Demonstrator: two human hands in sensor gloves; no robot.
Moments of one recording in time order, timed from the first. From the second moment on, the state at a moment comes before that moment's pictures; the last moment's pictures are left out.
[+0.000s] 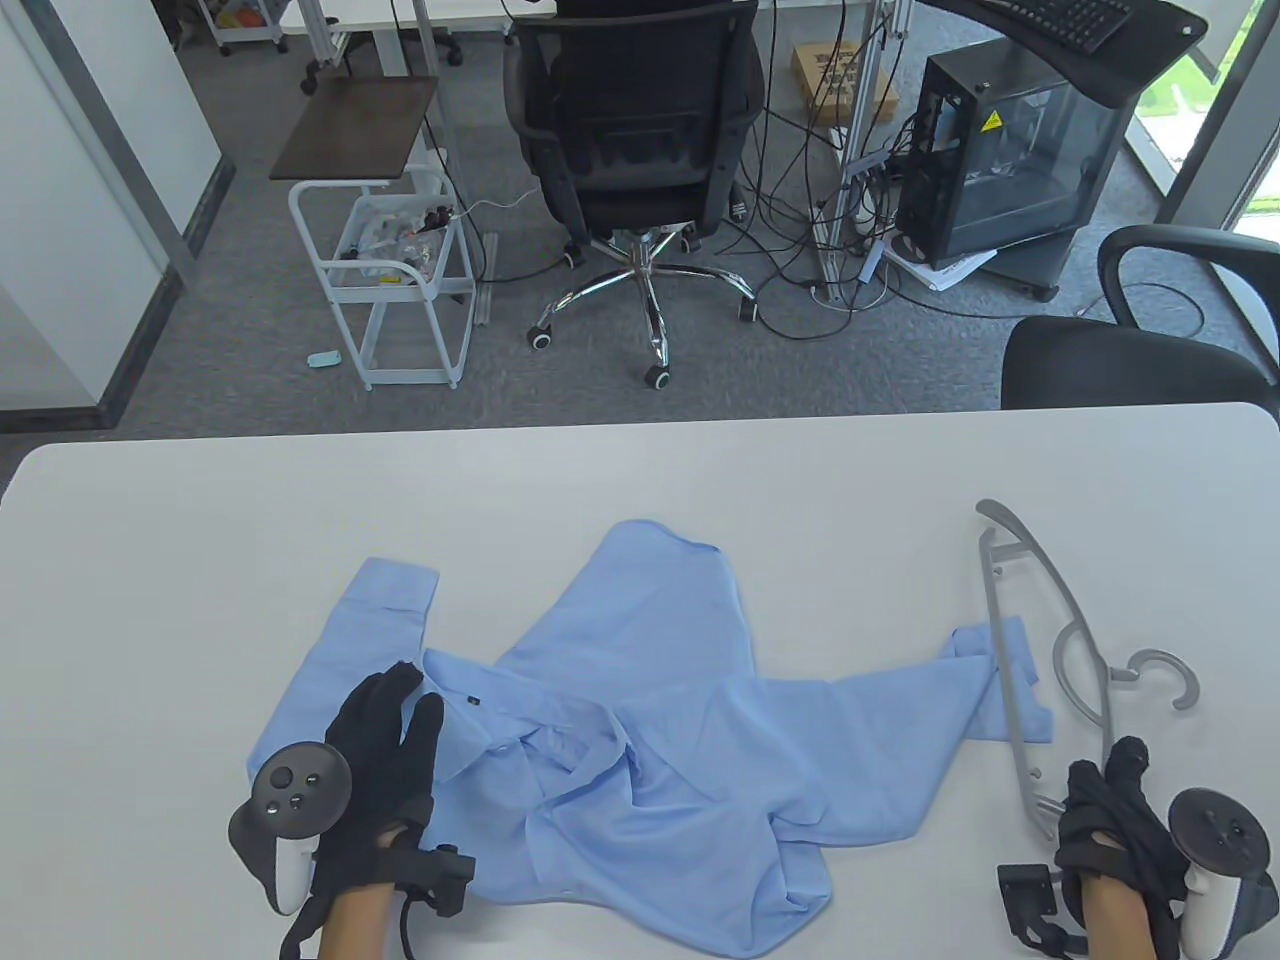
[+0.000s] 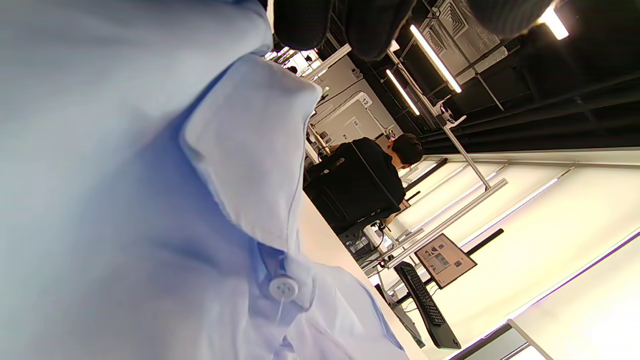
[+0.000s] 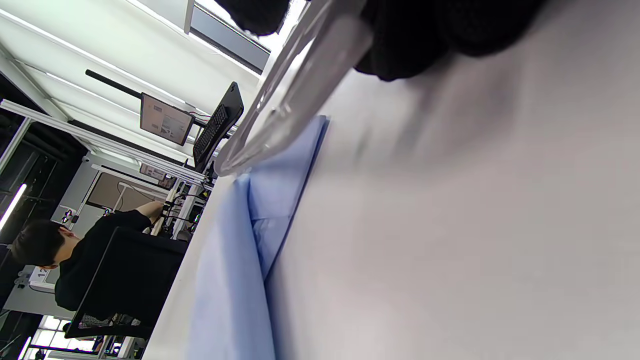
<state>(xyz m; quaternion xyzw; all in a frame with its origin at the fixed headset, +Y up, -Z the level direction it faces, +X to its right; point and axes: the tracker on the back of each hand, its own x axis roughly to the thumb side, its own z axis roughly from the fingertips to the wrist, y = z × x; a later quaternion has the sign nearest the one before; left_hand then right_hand) -0.311 -0.741 -0.275 0.06 0.05 0.42 0.90 0.356 -0.806 -0.200 -0.36 -0.04 0.77 0.53</state>
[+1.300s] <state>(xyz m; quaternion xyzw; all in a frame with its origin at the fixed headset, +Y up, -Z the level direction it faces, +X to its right) -0.315 -0.740 -0.275 0.05 0.05 0.45 0.89 0.353 -0.801 -0.201 -0.36 -0.06 0.79 0.50</state>
